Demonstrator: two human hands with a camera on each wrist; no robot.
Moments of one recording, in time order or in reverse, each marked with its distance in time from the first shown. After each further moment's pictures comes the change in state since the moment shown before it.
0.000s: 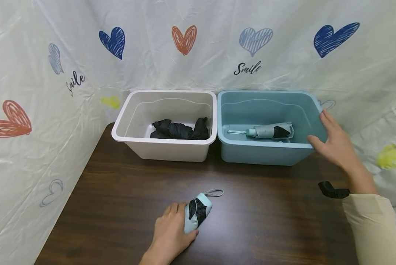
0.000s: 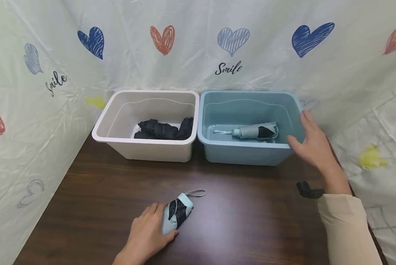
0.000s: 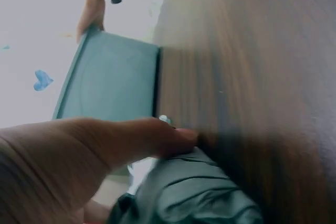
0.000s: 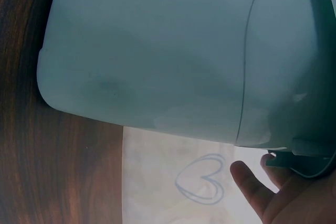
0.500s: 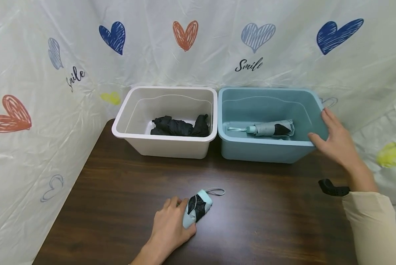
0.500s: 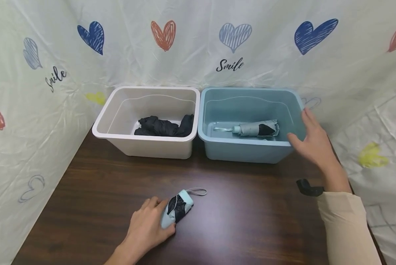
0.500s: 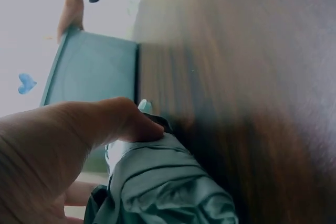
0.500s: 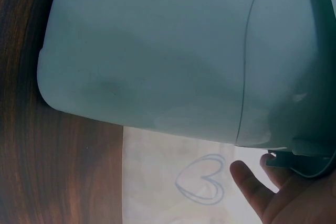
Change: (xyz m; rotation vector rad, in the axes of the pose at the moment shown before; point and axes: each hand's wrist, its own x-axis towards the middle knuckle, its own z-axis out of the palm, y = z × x) left_hand 0.005 -0.007 0.005 0.055 0.085 0.076; right_hand 0.001 0.000 -0.001 0.004 0.005 0.002
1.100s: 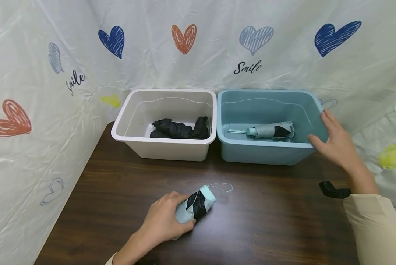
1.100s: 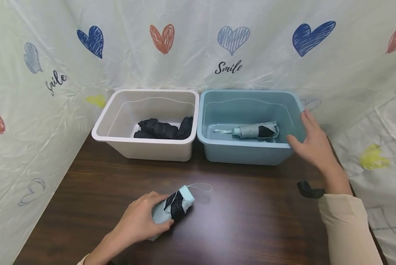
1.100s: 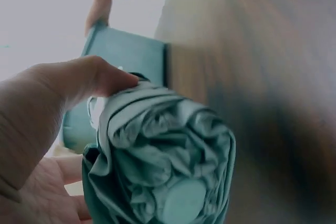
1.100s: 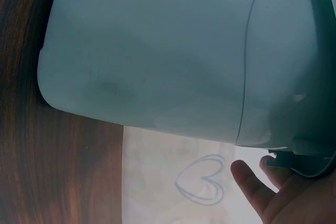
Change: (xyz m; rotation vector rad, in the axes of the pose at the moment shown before) left_hand 0.025 -0.014 -0.039 -0.280 -0.194 -0.007; right_hand 0.000 -0.002 -0.001 0.001 0.002 -0.009
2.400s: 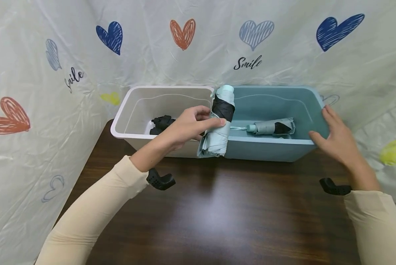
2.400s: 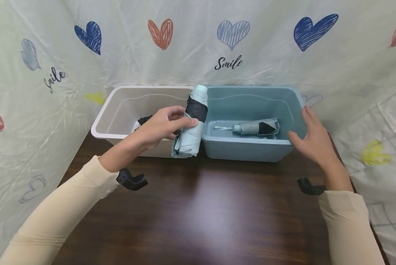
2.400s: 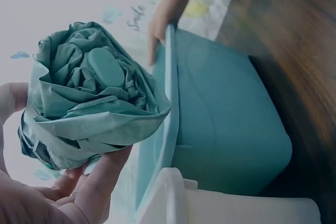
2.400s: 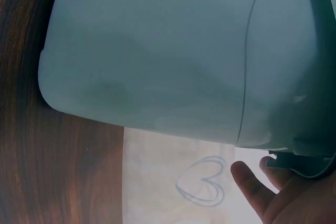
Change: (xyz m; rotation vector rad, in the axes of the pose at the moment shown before) left_hand 0.162 0.088 -0.128 -0.786 -0.235 -0.029; right_hand 0.002 0.003 0.002 0.009 0.017 0.010
